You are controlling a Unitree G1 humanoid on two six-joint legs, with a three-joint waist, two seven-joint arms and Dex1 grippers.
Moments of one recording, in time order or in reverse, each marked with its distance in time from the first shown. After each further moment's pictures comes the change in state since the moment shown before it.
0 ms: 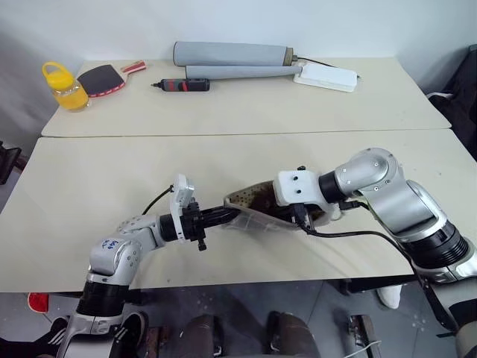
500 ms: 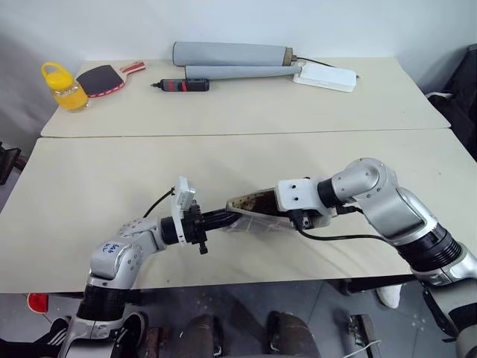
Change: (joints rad) left arm 0.026 -0.012 -0.003 -0.030 0.000 0.000 0.008; right arm 0.043 0.004 0.037 0.082 -0.094 -0.087 -0.040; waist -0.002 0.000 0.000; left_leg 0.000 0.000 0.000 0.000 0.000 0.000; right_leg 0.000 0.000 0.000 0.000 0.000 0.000
